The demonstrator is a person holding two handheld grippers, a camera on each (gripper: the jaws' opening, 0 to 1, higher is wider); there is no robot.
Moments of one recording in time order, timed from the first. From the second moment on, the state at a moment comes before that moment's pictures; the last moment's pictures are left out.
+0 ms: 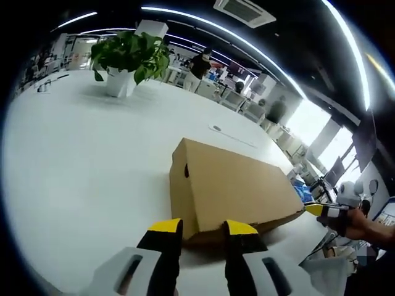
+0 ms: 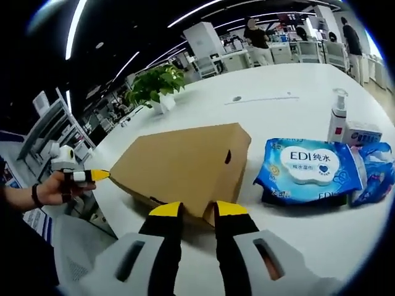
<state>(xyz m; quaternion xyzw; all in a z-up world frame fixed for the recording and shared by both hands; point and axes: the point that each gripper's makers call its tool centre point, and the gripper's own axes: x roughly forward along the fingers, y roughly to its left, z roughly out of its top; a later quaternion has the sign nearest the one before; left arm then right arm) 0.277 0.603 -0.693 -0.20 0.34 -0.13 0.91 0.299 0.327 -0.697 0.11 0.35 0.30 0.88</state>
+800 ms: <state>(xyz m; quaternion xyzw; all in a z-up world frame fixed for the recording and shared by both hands) 0.309 0.594 -0.695 -0.19 0.35 -0.14 0.91 0.322 0.323 -0.701 0.10 0.35 0.30 0.88</state>
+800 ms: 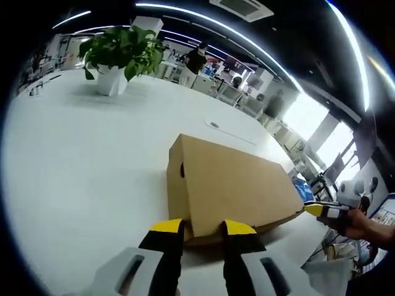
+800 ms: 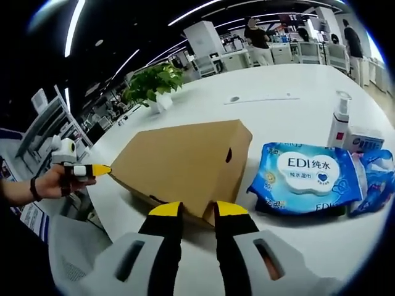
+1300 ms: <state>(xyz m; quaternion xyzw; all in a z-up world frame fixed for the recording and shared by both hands) 0.341 0.583 -0.695 -0.18 0.35 -0.15 0.91 0.346 0.313 -0.699 0.10 0.35 0.29 0.89</state>
